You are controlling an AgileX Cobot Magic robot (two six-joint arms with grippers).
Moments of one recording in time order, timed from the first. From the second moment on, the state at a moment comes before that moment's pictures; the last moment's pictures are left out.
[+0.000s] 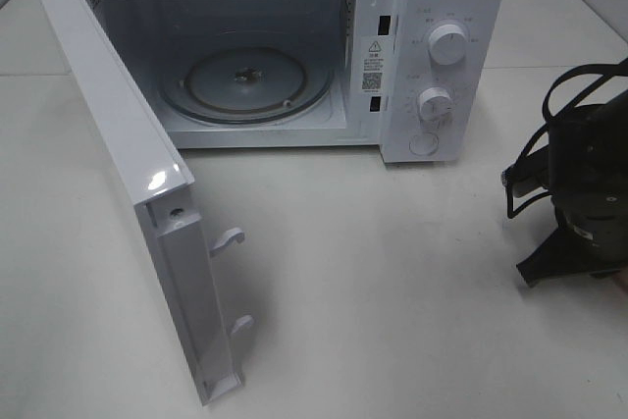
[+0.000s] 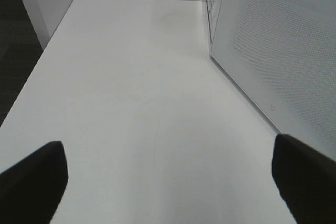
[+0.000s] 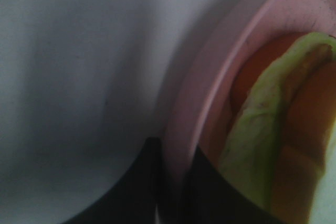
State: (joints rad) left arm 0.01 0.00 -0.50 0.00 1.04 -0.06; right arm 0.36 1.88 -0.71 -1.05 0.65 1.04
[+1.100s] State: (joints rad) left arm 0.01 0.00 -0.50 0.00 1.04 -0.06; right arm 0.36 1.47 -0.71 -0.64 0.69 0.52
